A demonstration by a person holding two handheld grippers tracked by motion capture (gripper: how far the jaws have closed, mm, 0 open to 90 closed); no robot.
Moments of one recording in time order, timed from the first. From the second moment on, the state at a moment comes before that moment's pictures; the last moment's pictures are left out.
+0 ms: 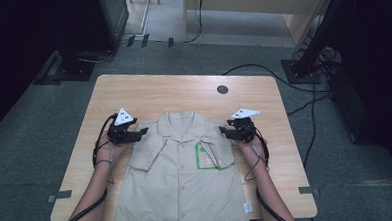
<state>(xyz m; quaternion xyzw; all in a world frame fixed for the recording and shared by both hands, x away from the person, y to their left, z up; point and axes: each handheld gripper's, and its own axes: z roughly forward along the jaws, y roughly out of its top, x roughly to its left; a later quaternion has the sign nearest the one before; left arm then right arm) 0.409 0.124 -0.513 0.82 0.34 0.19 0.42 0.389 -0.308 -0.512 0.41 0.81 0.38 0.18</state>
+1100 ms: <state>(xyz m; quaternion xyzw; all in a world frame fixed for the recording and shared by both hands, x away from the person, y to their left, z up) 0.434 0.103 -0.520 0.84 0.31 0.17 0.42 0.408 -0.298 -0.515 0.39 0.81 0.41 0.17</state>
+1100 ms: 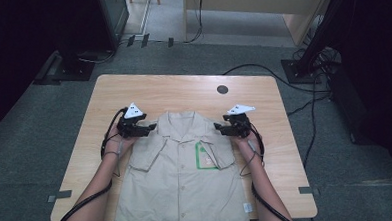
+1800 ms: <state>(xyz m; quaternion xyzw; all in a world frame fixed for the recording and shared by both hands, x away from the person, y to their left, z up) 0.443 0.090 -0.525 0.86 0.29 0.16 0.40 0.421 -0.274 -0.517 0.36 0.83 0.39 0.16</state>
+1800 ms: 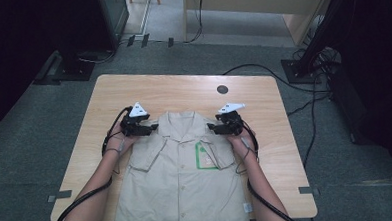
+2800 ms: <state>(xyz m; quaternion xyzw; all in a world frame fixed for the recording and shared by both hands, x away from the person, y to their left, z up) 0.442 0.084 -0.526 0.86 0.26 0.13 0.41 0.429 -0.266 -0.526 0.34 0.84 0.40 0.15</state>
